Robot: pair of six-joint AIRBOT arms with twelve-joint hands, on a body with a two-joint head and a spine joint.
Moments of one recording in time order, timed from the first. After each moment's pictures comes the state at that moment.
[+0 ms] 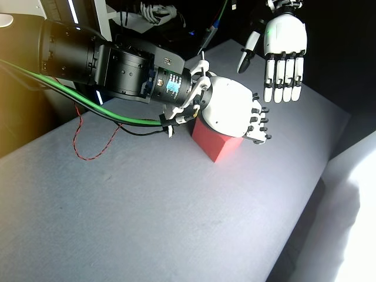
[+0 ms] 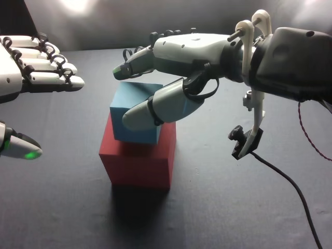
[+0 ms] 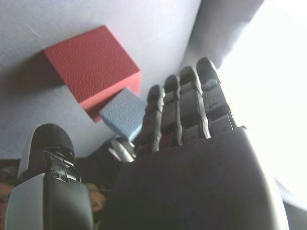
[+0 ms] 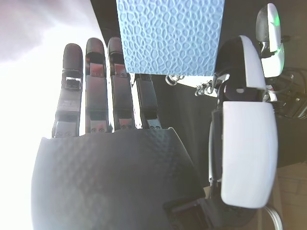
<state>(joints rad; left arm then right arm) 0.18 -0.61 1.05 1.34 -0.46 -0.01 -0.02 -1.27 1.06 0.97 0.18 -1.55</state>
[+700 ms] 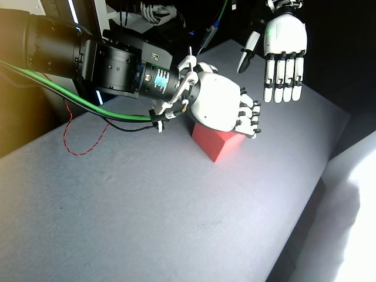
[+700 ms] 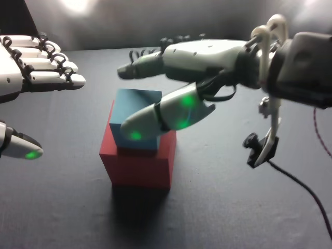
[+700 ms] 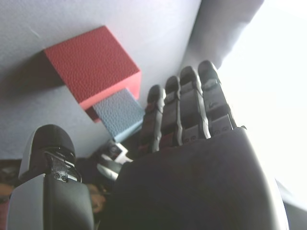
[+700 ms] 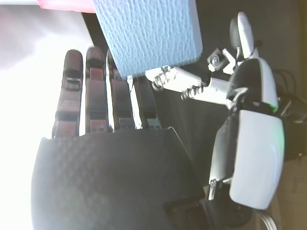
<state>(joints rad) 0.18 -0.61 1.05 1.34 -0.46 -0.01 -0.01 -1.19 0.98 0.96 0.16 -1.55</state>
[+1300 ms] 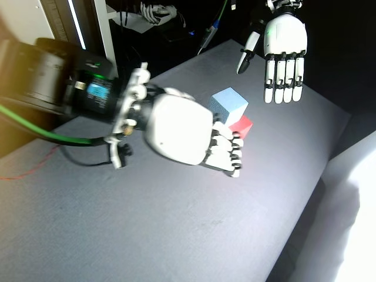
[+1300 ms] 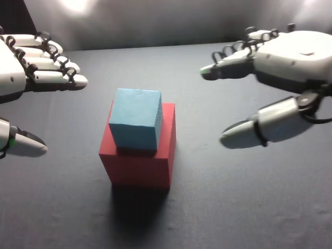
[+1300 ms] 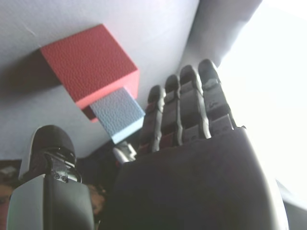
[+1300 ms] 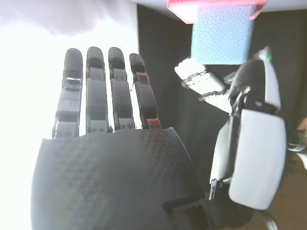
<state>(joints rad) 0.17 -0.61 1.03 1.34 -0.44 -0.01 -0.17 -0.88 0.85 0.40 0.30 -1.24</state>
